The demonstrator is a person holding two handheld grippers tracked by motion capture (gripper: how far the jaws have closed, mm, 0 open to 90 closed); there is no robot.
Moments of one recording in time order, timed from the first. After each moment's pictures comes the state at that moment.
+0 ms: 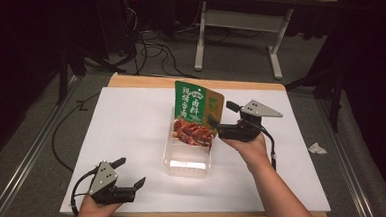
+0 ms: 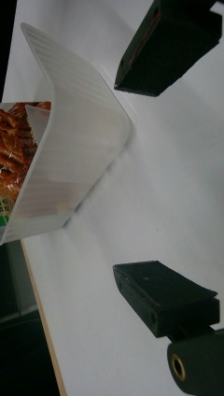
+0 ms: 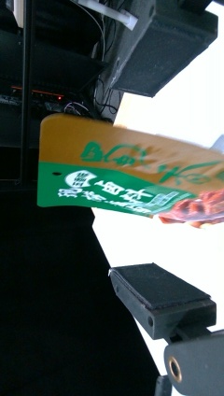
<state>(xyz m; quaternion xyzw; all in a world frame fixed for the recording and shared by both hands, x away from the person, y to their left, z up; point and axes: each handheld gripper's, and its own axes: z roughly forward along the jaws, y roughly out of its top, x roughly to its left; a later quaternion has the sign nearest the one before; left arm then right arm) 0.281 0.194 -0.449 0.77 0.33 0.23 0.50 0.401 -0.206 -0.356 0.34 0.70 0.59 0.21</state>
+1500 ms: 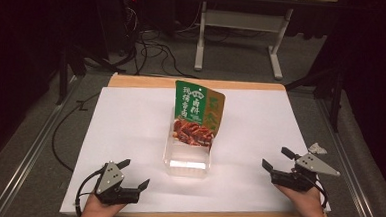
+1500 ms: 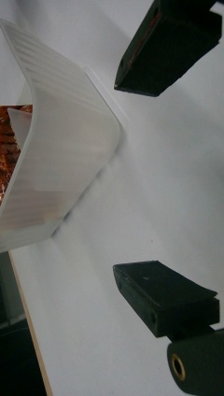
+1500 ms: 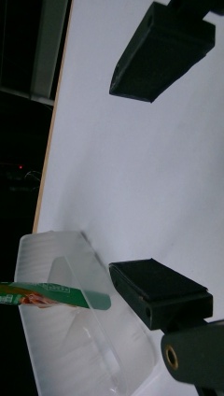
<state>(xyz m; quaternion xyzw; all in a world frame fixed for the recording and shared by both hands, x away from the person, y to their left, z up) 0.283 0.184 -0.455 0.78 0.32 0.22 0.48 0.298 -0.346 -0.437 0.43 0.70 0.50 0.28</state>
